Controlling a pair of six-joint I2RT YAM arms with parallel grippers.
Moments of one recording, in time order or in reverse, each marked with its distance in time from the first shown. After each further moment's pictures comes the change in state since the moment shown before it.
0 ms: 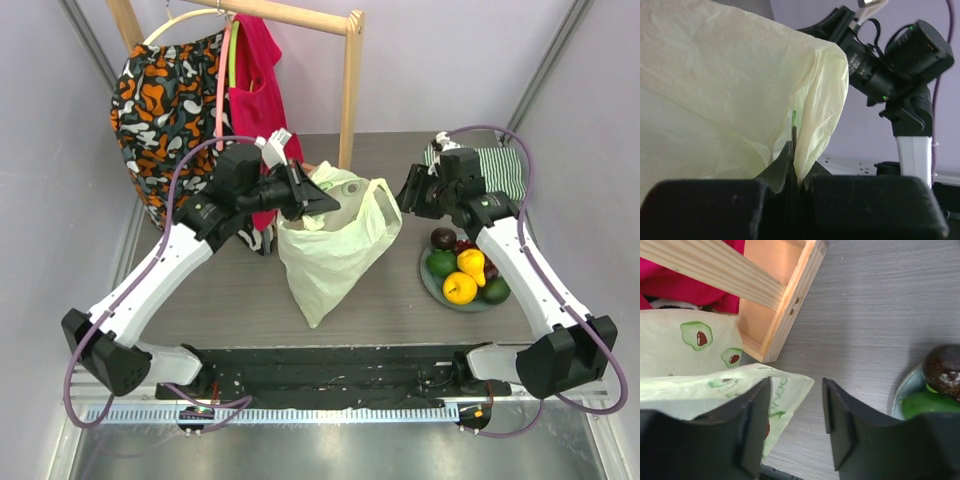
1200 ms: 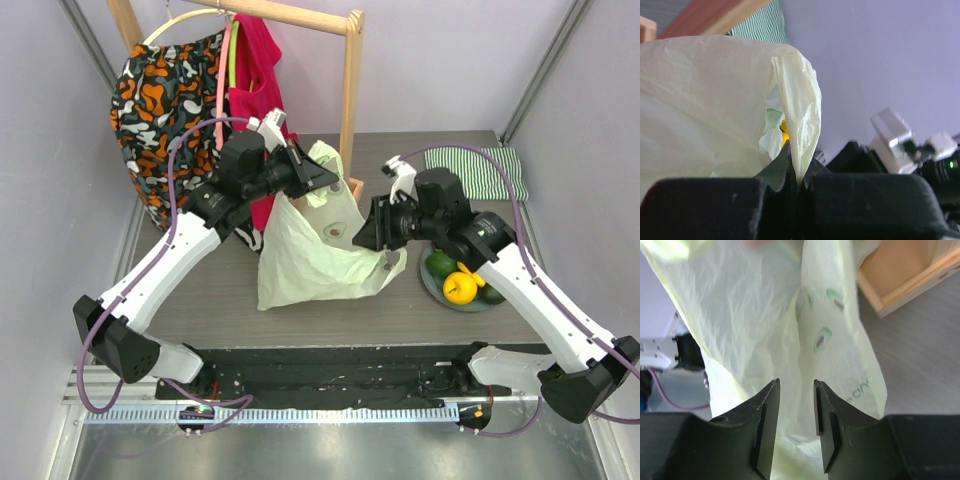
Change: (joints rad) left arm 0.021 0.093 0.067 0.099 -0.164 0.089; right arm 0.296 -0.138 0.014 -0.053 -0.240 -0.069
